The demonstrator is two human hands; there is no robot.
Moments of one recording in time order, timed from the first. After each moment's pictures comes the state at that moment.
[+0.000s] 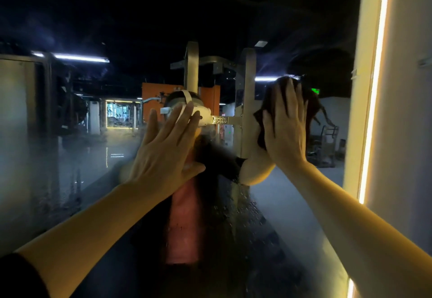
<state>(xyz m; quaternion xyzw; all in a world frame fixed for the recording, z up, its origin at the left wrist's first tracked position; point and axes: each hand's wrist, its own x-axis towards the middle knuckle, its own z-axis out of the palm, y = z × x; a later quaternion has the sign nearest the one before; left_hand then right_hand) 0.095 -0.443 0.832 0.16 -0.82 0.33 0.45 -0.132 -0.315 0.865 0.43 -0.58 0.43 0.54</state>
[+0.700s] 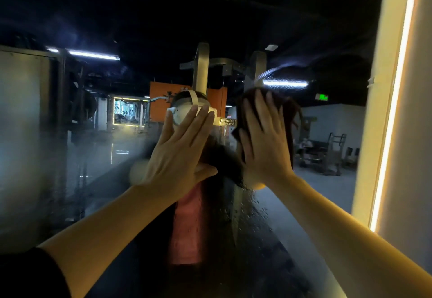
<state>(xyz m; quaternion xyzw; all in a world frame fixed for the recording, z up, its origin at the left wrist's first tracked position) 0.096 -0.444 0.830 0.14 -0.82 0.28 0.47 -0.091 -0.343 0.852 0.53 -0.56 0.31 0.55</state>
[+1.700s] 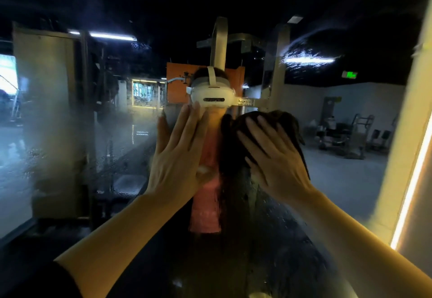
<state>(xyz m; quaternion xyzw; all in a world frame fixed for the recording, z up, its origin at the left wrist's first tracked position) 0.133 -0.448 0.773 0.23 -0.82 0.24 0.47 -0.081 -0.342 0.775 0.61 -0.52 0.19 0.56</state>
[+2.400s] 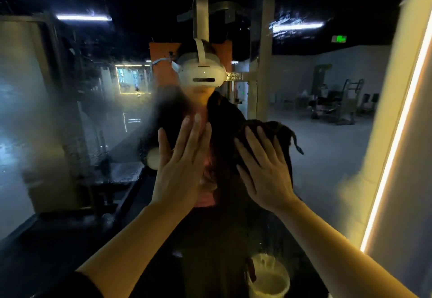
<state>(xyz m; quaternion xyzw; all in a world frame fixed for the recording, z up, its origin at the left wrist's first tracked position) 0.112 -0.431 0.712 0.26 -0.86 0.27 0.36 -0.079 -0.332 0.683 0.57 -0.59 0.27 0.50</state>
